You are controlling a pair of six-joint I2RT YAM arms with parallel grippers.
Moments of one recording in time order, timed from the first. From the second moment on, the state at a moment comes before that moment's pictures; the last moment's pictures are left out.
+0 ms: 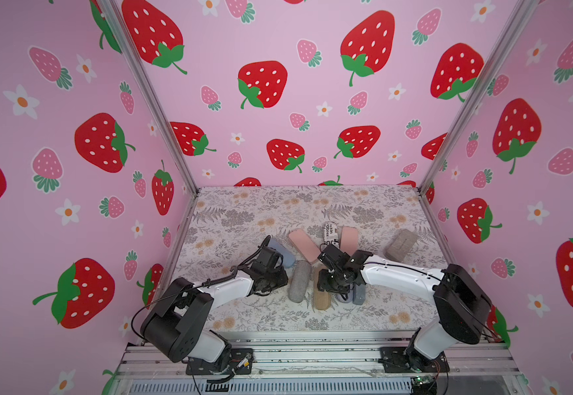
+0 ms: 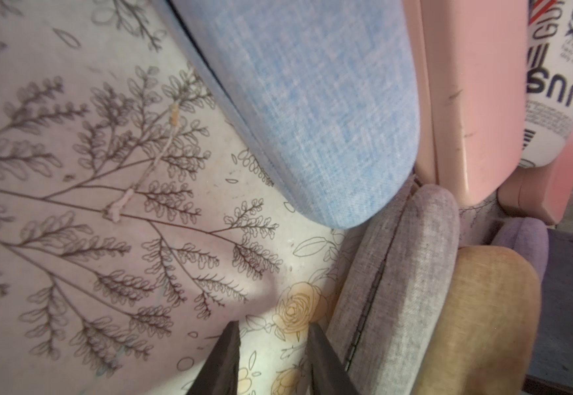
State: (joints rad) left arm -0.54 1.47 0.62 -0.16 0.16 -0.83; right arm 0.91 1.62 1.04 -0.74 0.13 0.92
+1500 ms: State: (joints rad) left arm -0.78 1.51 0.64 -0.13 -0.02 -0.99; right arm 0.88 1.71 1.12 -0.76 0.11 0.80
